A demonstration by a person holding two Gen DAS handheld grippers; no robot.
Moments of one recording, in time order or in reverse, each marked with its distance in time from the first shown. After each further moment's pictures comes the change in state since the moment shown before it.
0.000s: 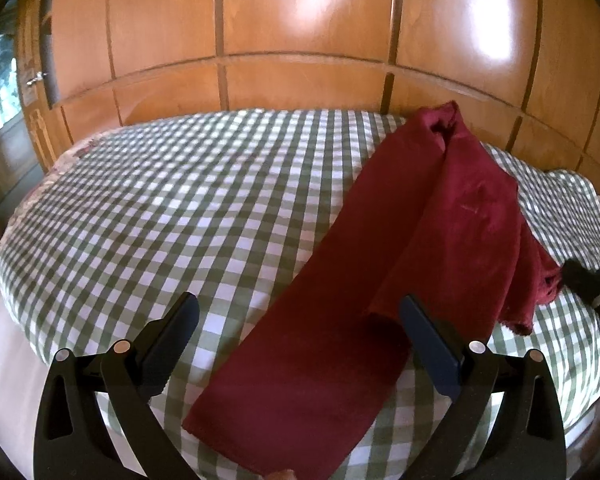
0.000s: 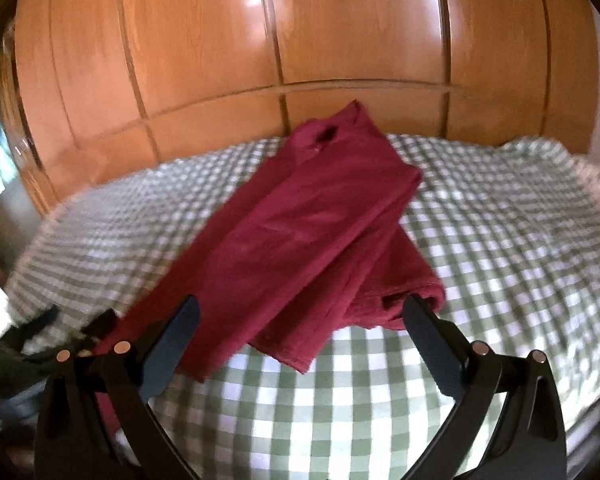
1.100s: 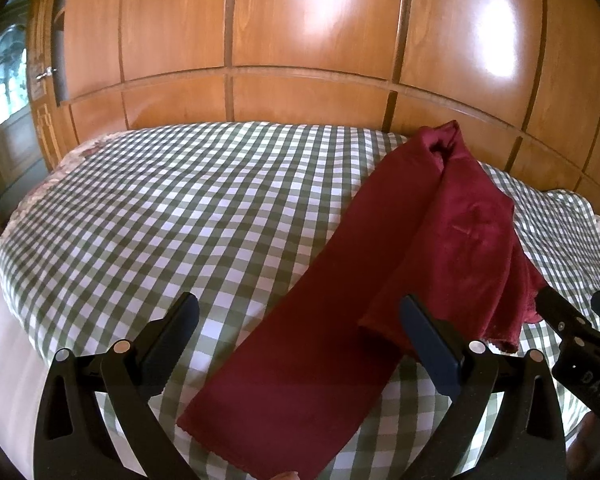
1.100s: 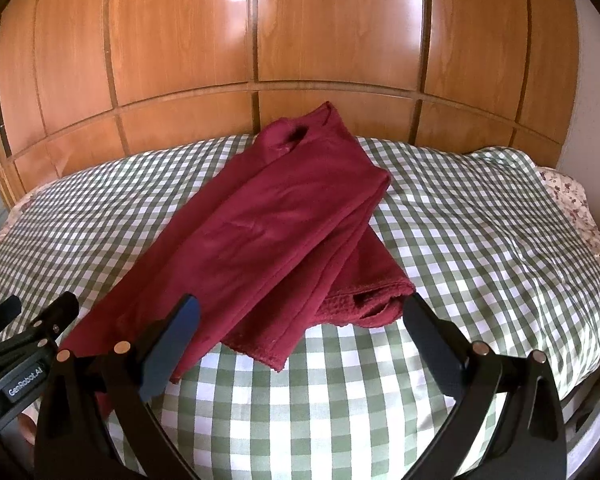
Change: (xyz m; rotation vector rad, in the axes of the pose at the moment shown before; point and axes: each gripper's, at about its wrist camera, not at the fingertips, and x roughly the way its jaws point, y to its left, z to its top) left arm -0.011 -0.009 0.004 -0.041 -0.057 0.015; right arm -0.003 0.029 -0.010 -0.097 -0.018 -0.221
